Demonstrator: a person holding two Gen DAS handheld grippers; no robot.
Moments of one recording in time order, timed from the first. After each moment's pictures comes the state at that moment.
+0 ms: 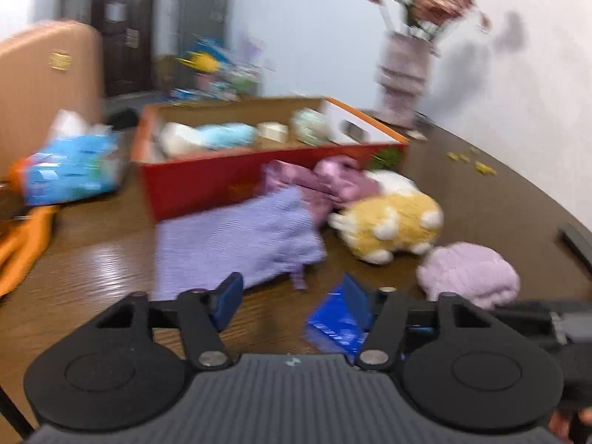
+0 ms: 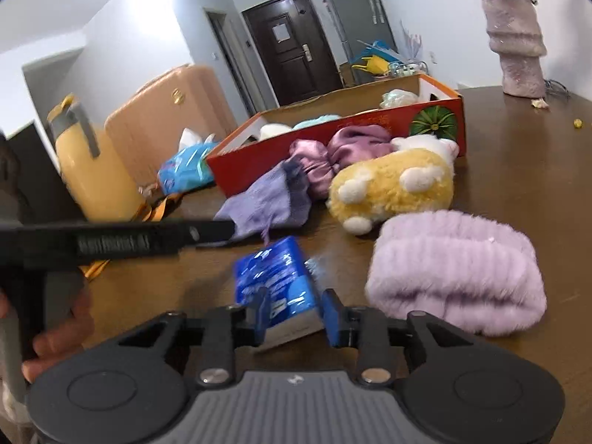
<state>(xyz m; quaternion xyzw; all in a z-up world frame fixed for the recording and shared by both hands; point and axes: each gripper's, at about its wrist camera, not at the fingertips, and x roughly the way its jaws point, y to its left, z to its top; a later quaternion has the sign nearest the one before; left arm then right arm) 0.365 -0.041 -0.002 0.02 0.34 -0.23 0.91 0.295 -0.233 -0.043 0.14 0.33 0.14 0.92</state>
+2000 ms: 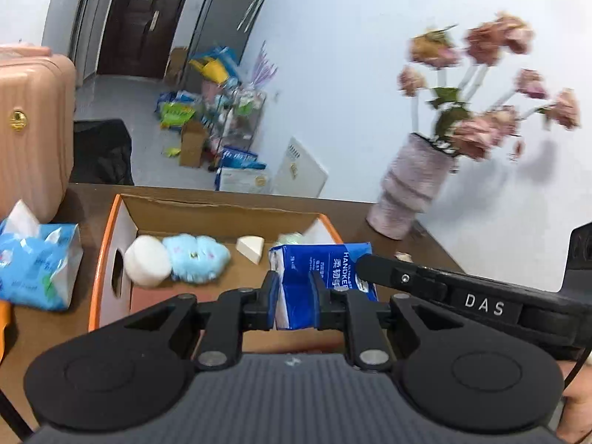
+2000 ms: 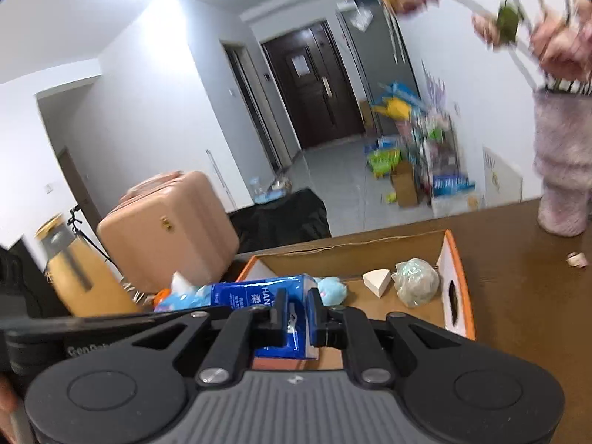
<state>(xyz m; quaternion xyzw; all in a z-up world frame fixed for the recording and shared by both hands) 0.515 -0.069 0.115 -0.11 0.33 -0.22 0.91 0.491 -0.286 0.112 0.14 0.29 0.17 0.93</state>
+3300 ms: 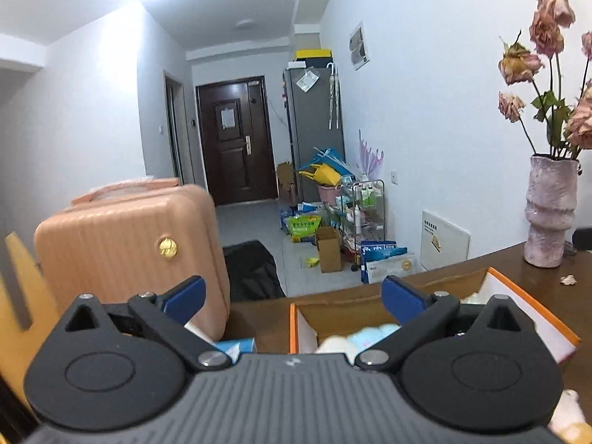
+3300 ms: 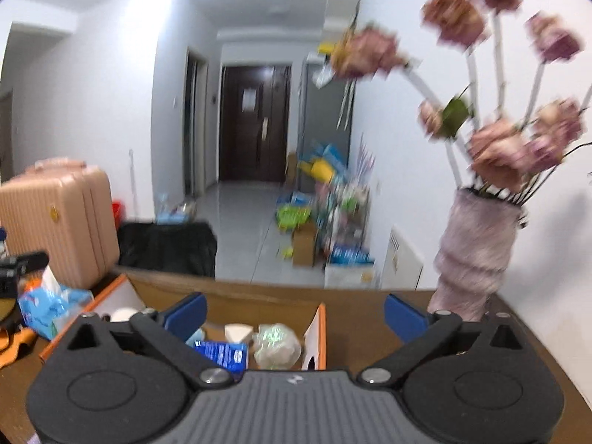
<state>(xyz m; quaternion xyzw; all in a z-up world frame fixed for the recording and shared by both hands) 0.493 -0.026 0.106 0.06 0.15 -0.01 0.99 0.494 -0.306 0.112 -0.03 0.19 0.02 0.98</state>
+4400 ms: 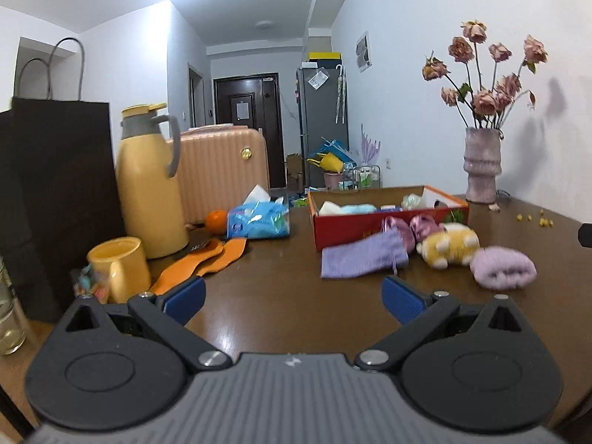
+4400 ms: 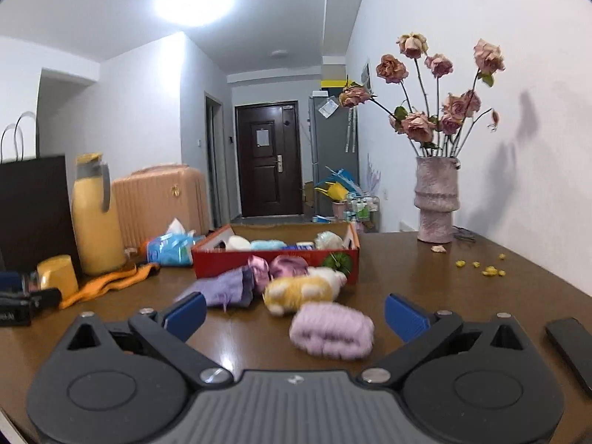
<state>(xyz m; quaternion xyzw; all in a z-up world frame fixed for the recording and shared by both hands) 0.116 0.033 0.035 0.04 0.15 -0.01 0.99 0.104 -0.271 0.037 0.01 0.14 0.04 0.99</state>
